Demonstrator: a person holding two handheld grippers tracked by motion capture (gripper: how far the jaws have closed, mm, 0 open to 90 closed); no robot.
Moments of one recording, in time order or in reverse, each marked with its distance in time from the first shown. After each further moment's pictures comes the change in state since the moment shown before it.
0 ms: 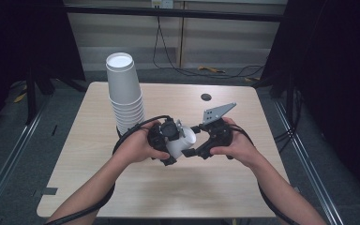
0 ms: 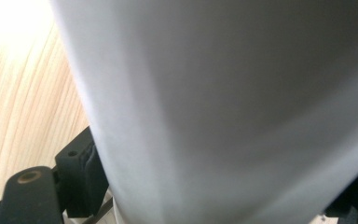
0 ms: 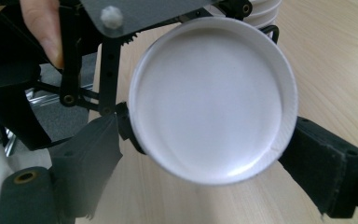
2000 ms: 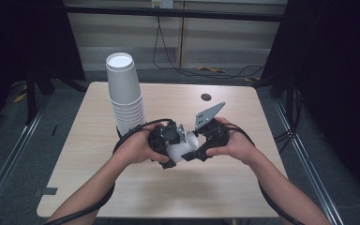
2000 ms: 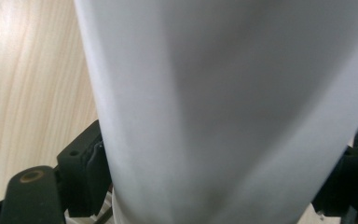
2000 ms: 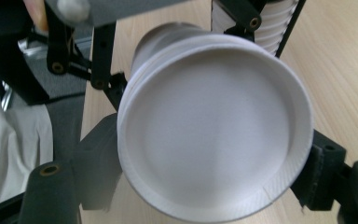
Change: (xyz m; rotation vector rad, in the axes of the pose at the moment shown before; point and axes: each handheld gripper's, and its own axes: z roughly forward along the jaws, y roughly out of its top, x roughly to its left) left arm -0.004 0.000 0.002 0.014 -0.016 0.098; right arm 0.005 0.011 0.007 0.203 0.011 -0.098
